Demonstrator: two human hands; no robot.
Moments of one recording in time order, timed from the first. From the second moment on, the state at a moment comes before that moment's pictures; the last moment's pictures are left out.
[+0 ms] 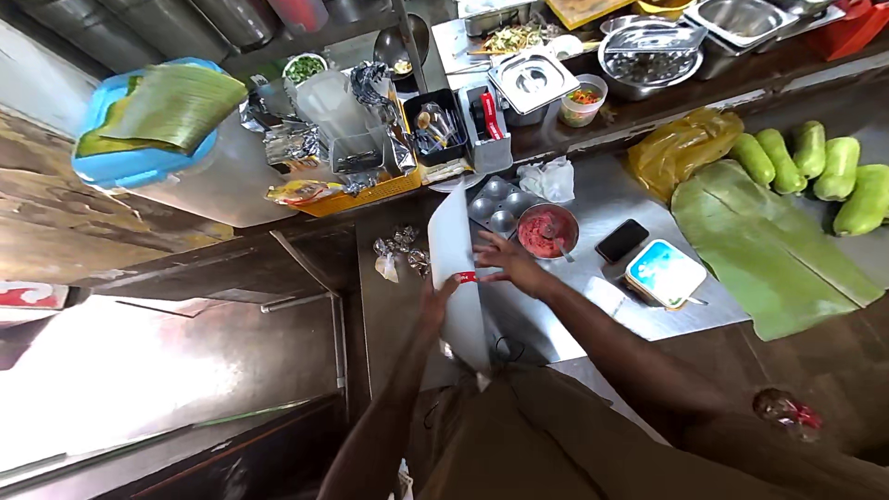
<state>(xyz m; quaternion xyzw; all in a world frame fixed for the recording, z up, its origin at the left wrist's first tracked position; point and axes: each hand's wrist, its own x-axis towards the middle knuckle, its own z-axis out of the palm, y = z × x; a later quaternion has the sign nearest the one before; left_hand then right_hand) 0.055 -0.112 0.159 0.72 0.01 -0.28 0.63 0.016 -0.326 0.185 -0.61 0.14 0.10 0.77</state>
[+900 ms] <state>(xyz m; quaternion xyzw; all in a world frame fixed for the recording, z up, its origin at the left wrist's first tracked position) 0.064 -0.127 -0.005 0.88 -0.15 -0.21 0.39 0.049 -0.326 0.002 -0.92 0.06 0.11 0.37</state>
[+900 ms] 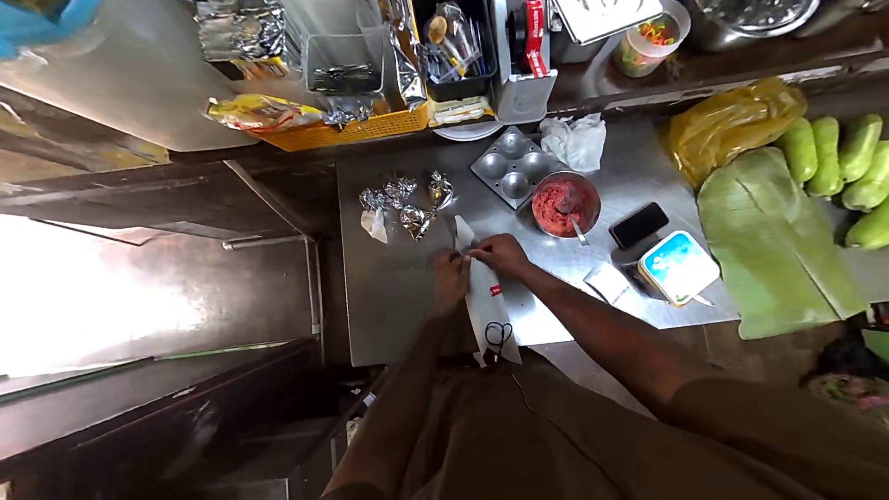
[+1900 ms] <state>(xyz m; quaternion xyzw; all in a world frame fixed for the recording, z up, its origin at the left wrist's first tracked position) 0.052 -0.120 0.005 0.78 -0.22 -0.30 0.50 -0.016 -0.318 0.007 -0.85 -0.20 -0.03 0.49</state>
